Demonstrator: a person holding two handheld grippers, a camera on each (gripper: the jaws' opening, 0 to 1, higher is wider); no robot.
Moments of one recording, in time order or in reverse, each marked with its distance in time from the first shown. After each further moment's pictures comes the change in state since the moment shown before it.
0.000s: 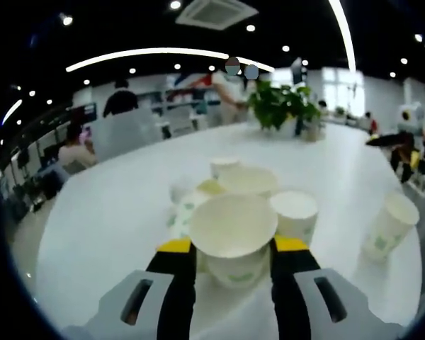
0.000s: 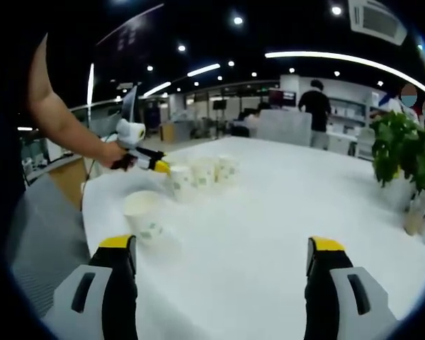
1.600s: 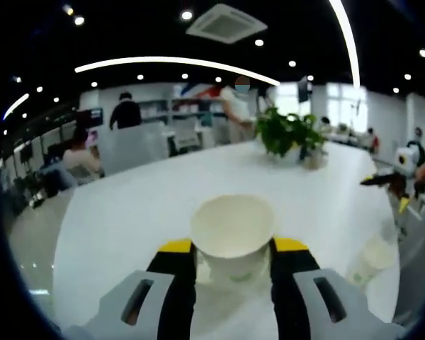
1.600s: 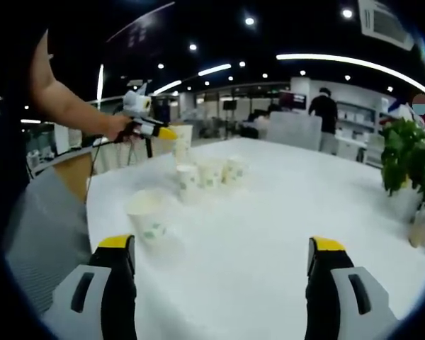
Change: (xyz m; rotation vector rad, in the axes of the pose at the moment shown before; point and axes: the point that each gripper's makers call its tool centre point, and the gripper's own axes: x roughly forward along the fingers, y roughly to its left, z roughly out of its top) left arm -0.036 0.022 0.073 -0.037 -0.056 0.006; right arm 0.006 0.002 0.004 -0.044 -0.002 0.050
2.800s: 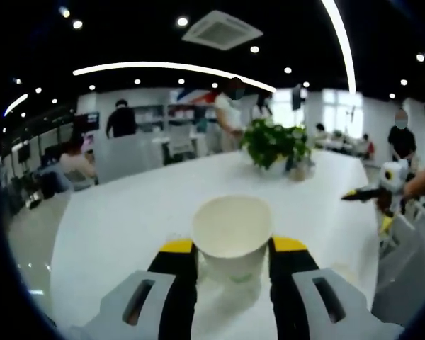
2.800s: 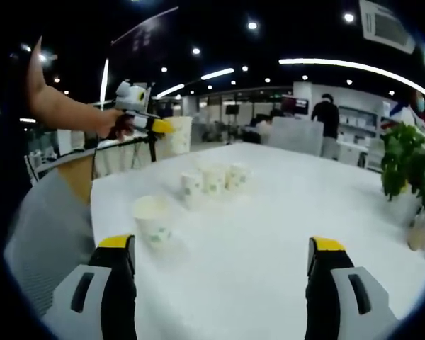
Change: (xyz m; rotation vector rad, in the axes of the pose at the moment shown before) left arm -0.019 -0.064 0.035 -0.010 -0.038 -0.024; right arm -0.010 0.006 0.009 -0.007 -0.032 0.011
